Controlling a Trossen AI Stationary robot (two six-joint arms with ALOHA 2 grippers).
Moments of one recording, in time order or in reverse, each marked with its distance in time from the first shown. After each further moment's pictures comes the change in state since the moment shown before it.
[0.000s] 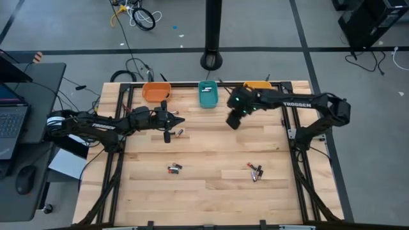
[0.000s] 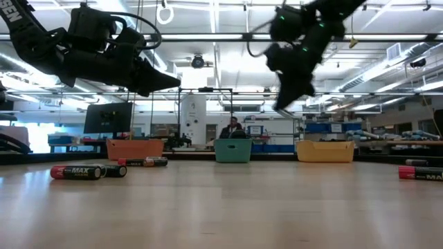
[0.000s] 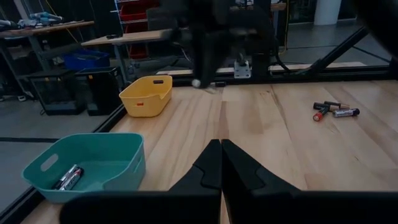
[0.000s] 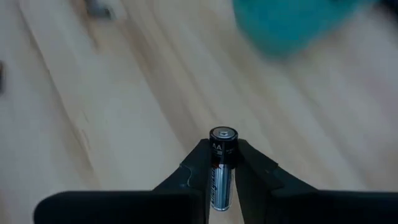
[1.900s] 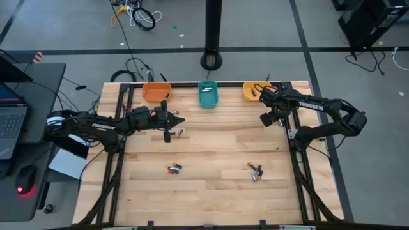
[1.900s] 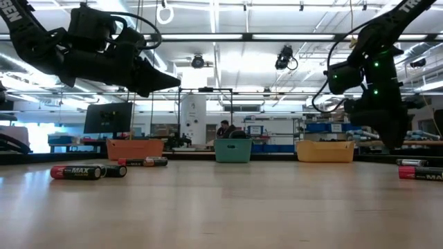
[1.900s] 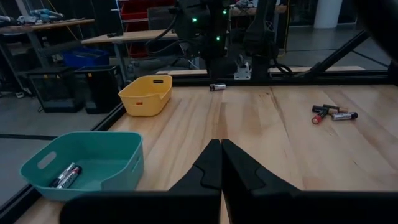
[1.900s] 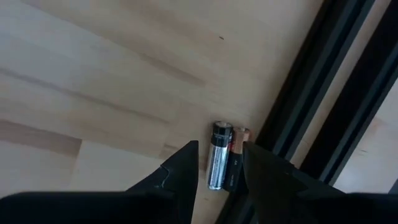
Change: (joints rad) left arm 0.000 0.000 0.000 0.001 0.000 -0.022; right arm -0.402 -0.230 -0.428 -0.398 0.290 0.180
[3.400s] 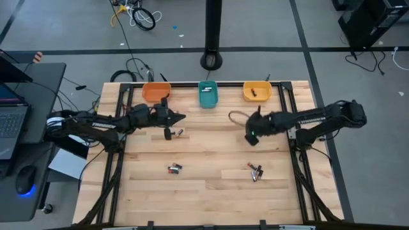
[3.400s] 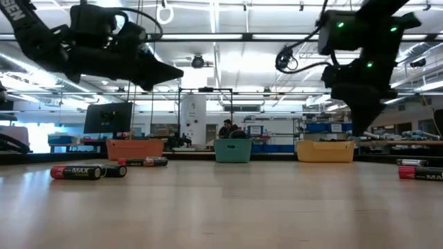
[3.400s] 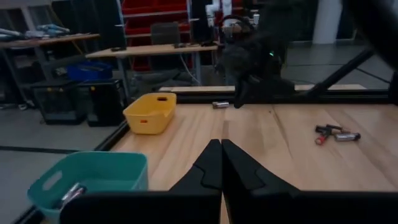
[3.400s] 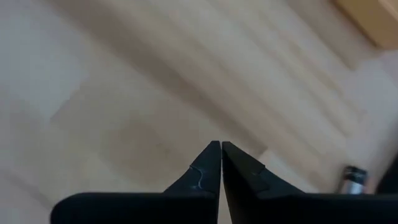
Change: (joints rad) left arm 0.027 -0.003 0.027 0.038 0.017 -0.011; right arm 0.683 -0.001 0.068 0.116 0.113 0.350
